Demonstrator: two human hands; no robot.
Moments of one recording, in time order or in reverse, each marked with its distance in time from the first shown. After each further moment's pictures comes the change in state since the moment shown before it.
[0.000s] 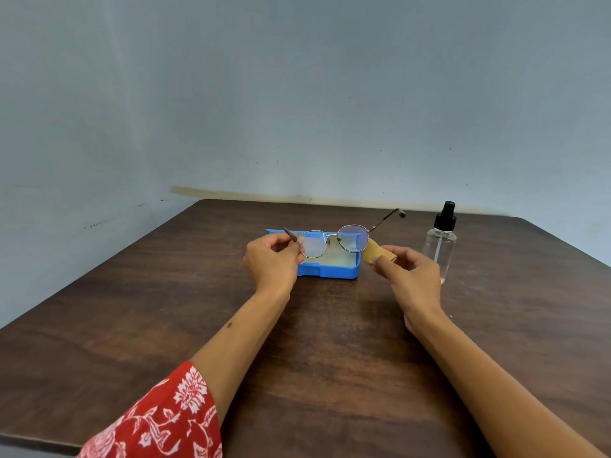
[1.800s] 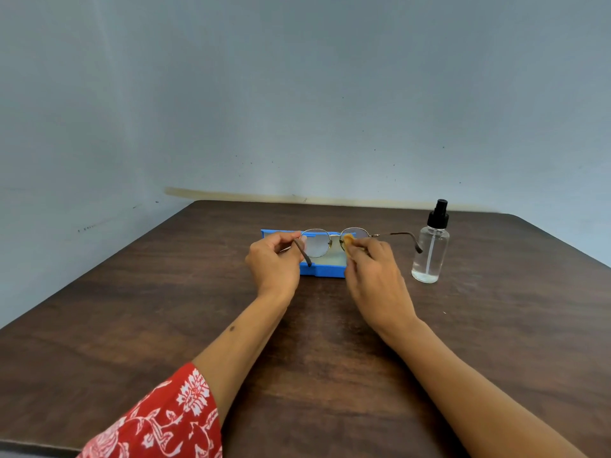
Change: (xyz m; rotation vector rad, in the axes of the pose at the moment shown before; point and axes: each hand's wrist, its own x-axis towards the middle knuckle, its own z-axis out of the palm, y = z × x) left_hand -0.002 -0.009 0.003 0.037 -0.076 0.150; right_hand -0.011 0.011 0.022 -0.812 -0.076 -0.860
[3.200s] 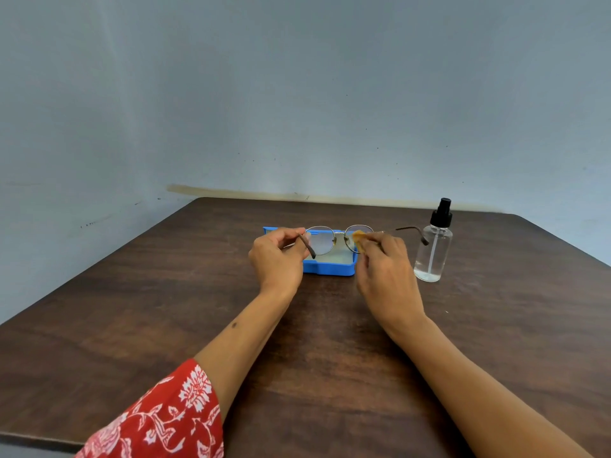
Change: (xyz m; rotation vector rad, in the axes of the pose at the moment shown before) left_hand 0.000 0.002 0.001 0.008 -0.012 0.015; right_hand 0.002 0.006 -0.003 0.017 0.081 0.034
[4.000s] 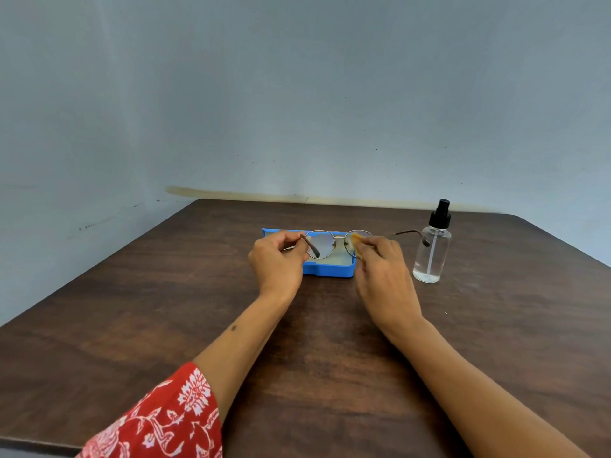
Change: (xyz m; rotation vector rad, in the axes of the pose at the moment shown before) left_hand 0.000 -0.001 -0.001 0.064 -0.004 0.023; right_hand -0.001 0.000 0.002 -0.020 -0.063 0.000
